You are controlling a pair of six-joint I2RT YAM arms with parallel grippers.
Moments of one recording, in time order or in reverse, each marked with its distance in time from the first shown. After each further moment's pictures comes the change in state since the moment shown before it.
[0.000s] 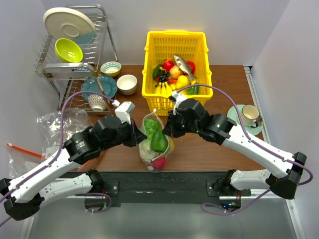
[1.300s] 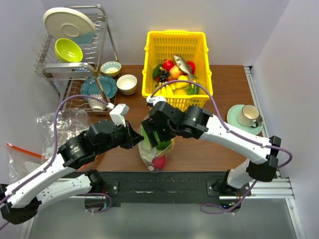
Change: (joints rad) left arm 0.000 -0.090 -0.055 0.011 -0.023 -0.008; right arm 0.205 0.310 0.444 -0.441 0.253 -0.031
